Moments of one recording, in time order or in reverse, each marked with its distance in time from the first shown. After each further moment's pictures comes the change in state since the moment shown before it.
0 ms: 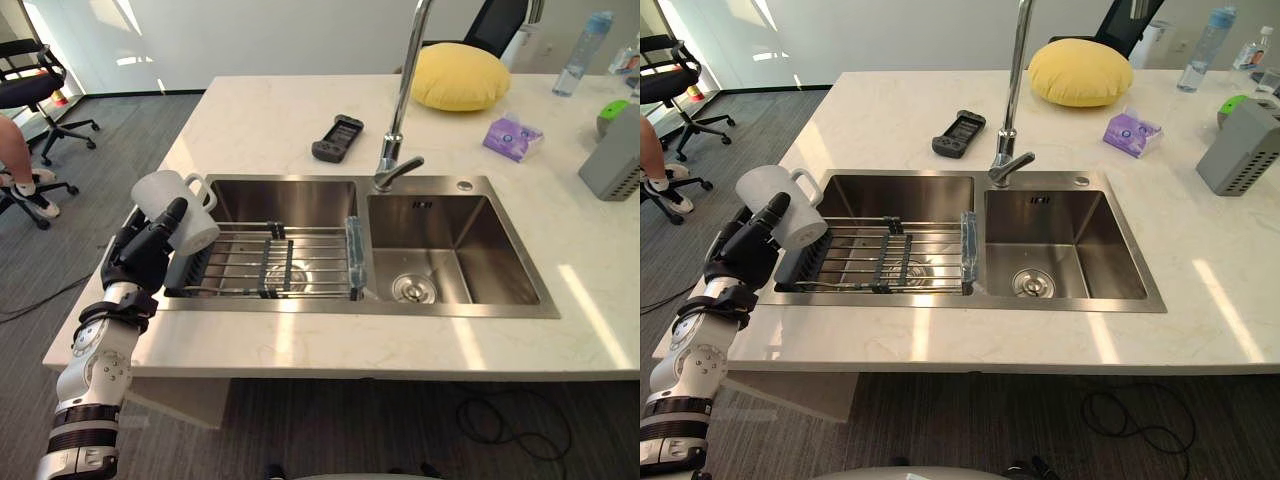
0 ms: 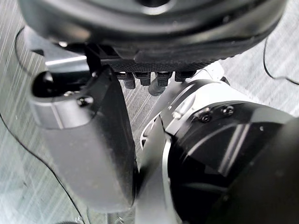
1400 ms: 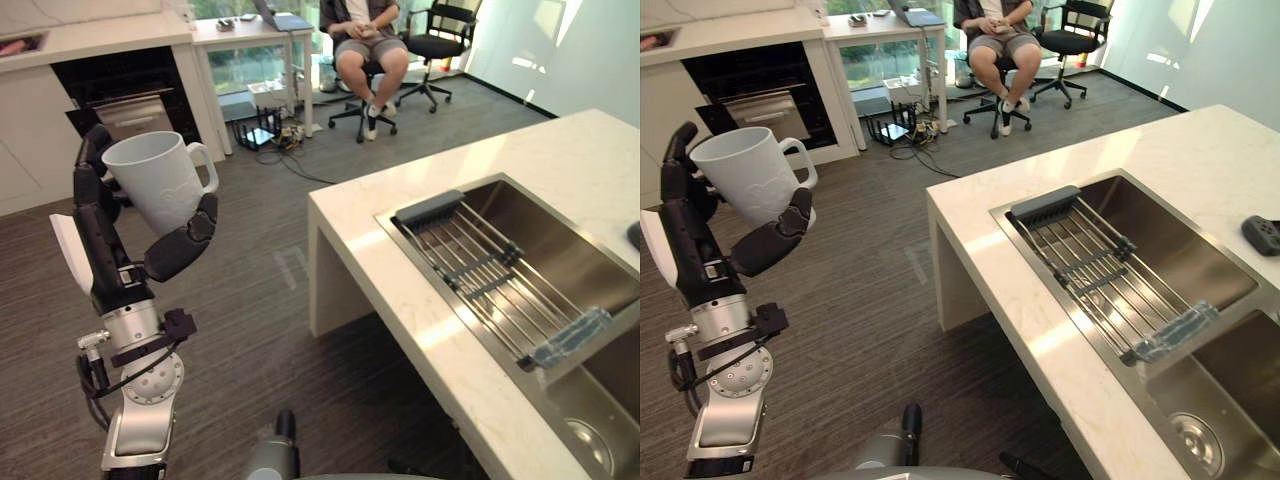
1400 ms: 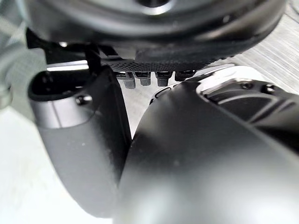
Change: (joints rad) left arm 0.094 -0.285 -0.200 -0.358 1.009 -0.323 0.511; right arm -0.097 0.010 0.106 0.018 -0.239 0.001 0.035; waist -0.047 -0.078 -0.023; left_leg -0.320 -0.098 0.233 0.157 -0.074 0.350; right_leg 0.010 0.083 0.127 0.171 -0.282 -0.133
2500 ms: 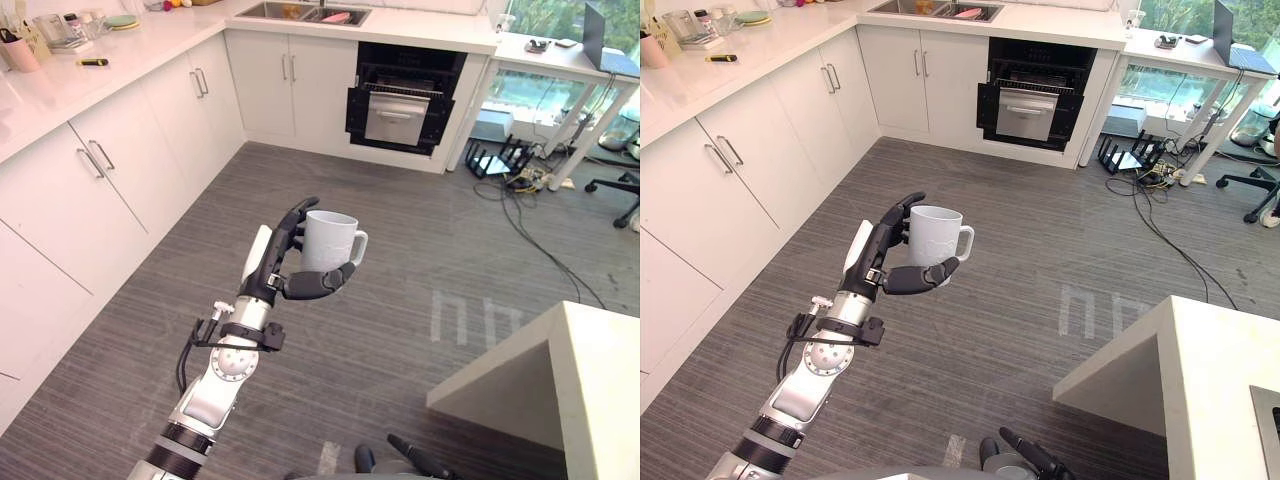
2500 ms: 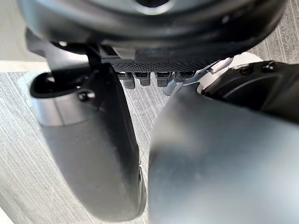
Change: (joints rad) left arm -0.110 0.141 -0.403 0.198 -0.093 0.115 -0.324; right arm -0.041 -0.017 0.022 -0.014 0.134 -0.011 -0.014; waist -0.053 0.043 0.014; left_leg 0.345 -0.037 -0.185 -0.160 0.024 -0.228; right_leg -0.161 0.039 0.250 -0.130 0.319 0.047
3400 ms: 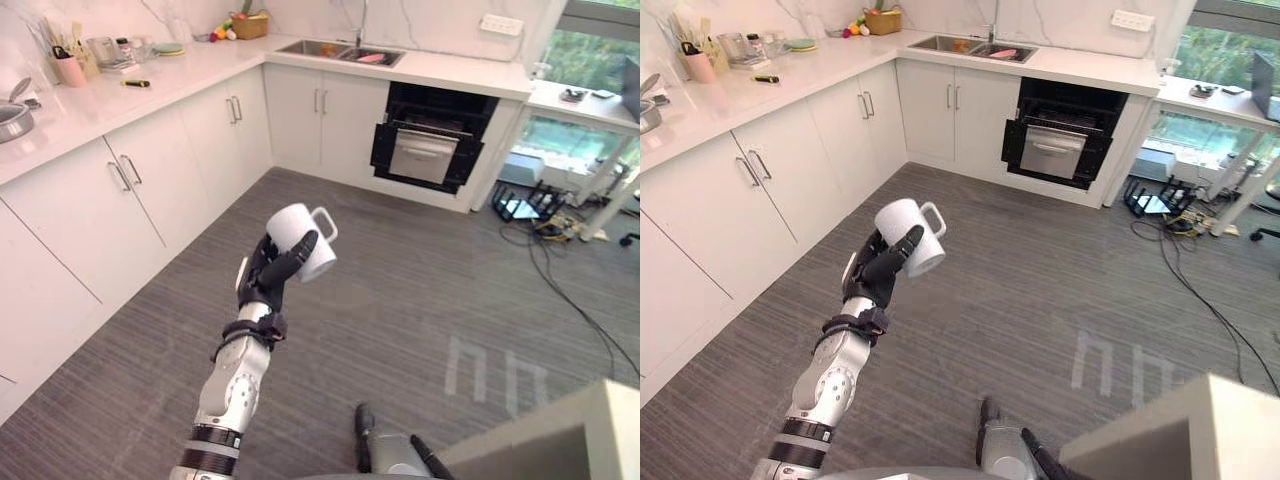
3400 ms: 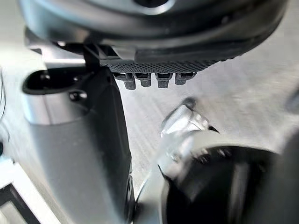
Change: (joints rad) left arm 0.003 -0.294 0.170 0.025 -0.681 0.268 -0.080; right arm 0.117 0.135 -0.212 -0.131 -0.062 -0.160 -0.116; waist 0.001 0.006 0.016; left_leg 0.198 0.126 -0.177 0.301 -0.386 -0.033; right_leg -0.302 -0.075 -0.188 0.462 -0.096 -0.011
